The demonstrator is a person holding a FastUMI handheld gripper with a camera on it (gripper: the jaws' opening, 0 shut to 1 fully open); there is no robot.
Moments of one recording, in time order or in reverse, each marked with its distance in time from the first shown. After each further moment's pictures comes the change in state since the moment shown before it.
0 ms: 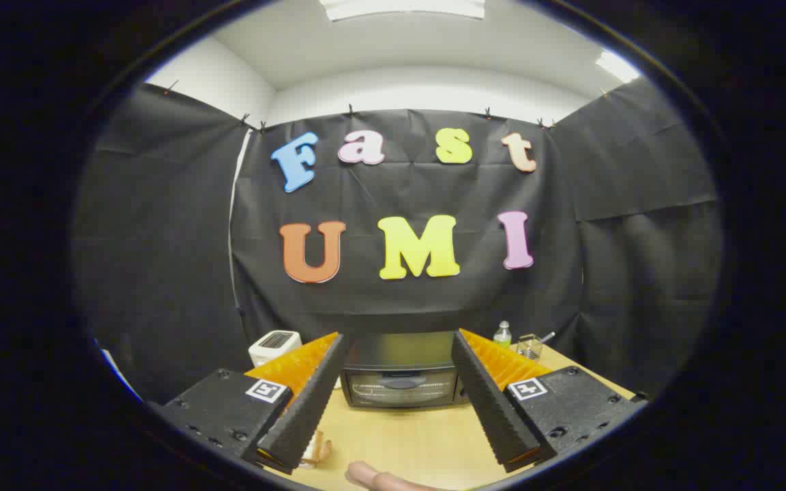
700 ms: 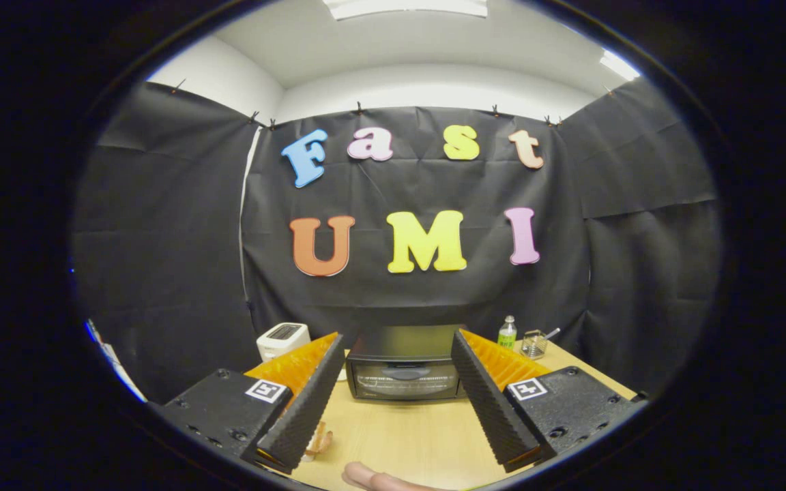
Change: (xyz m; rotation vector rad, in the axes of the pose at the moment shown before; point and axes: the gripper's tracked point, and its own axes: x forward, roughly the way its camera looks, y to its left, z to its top) arm -0.010 -0.006 -0.020 0.011 0.027 0.043
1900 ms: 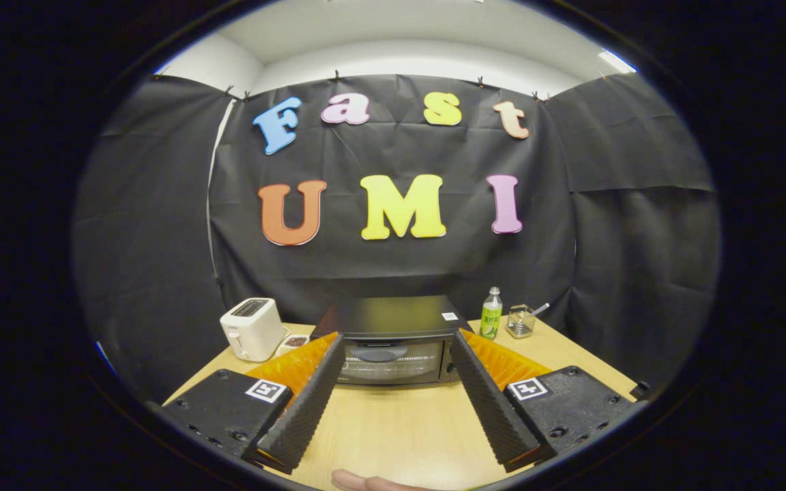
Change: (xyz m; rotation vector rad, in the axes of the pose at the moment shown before) arm 0.066 -0.027 -0.055 -0.009 0.123 -0.094
